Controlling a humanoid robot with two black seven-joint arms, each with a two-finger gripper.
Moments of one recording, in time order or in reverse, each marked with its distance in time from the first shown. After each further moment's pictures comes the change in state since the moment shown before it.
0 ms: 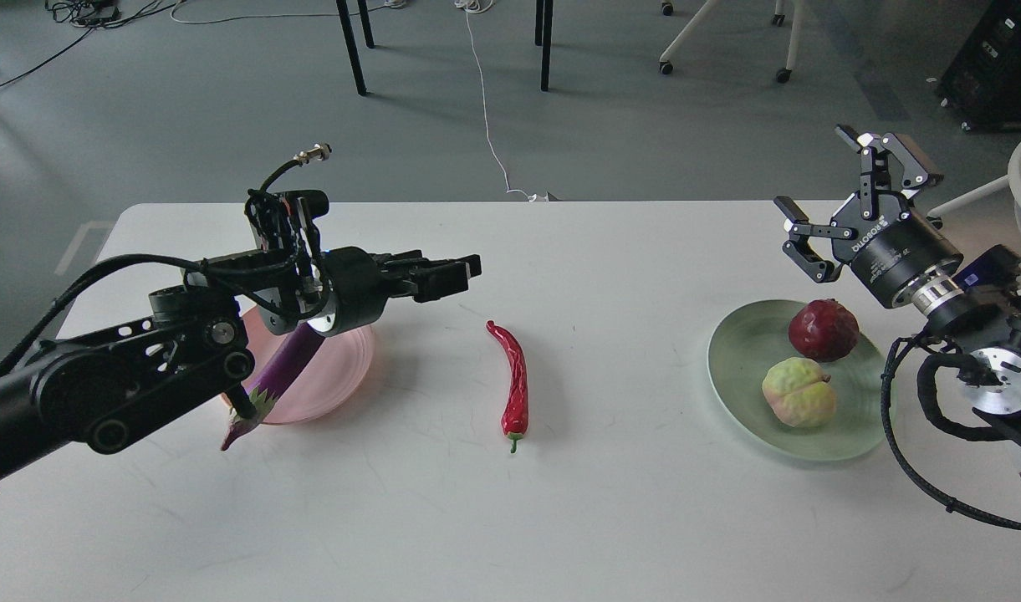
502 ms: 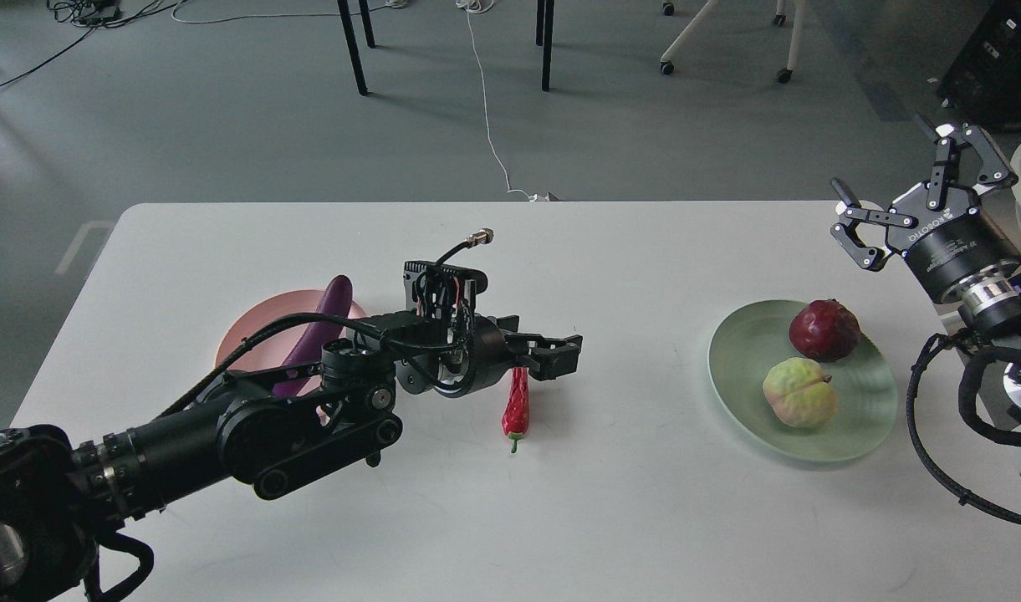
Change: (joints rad) left arm 0.003 -0.298 0.096 0.170 0.170 -0.010 0.157; right arm -0.075 -0.026 0.063 -0.110 0.194 0.173 0.000
